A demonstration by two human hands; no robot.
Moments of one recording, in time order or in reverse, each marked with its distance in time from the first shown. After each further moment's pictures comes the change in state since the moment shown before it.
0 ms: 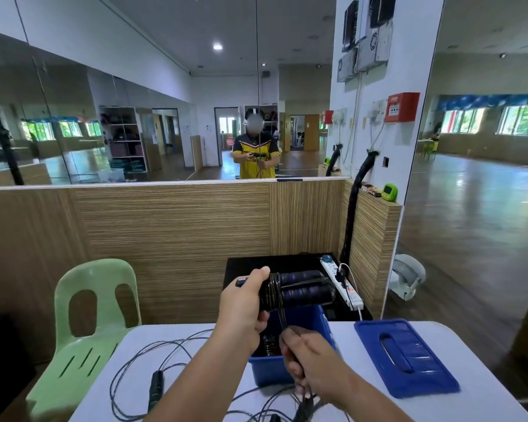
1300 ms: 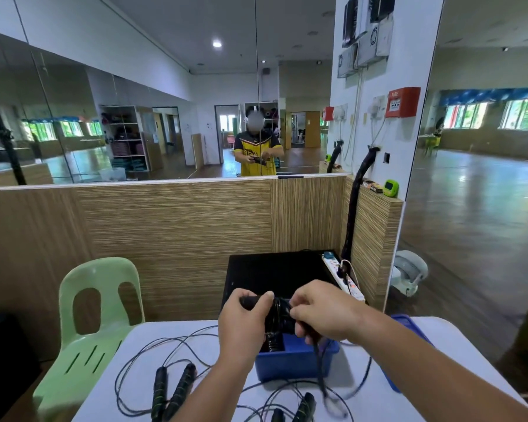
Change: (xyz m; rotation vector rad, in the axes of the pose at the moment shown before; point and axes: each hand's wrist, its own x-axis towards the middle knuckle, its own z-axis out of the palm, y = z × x) left_hand 0.001 -0.043 -0.020 0.396 0.132 0.357; right_hand 0.016 -0.081 -0.030 -0.597 -0.007 0.125
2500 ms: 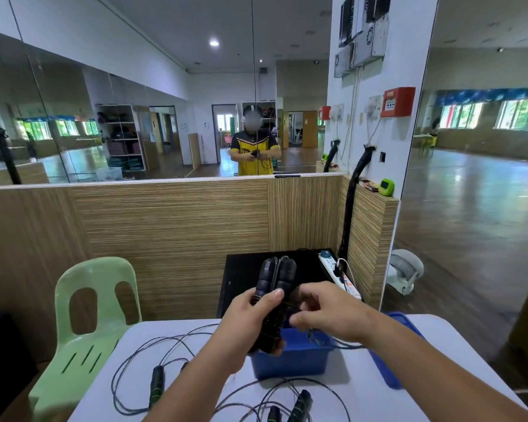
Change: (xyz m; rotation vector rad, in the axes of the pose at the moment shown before) left_hand -0.006 0.020 -0.014 -0.245 -0.570 -0.151; right_hand 0.002 0.037 -0.010 0.113 0.017 -0.267
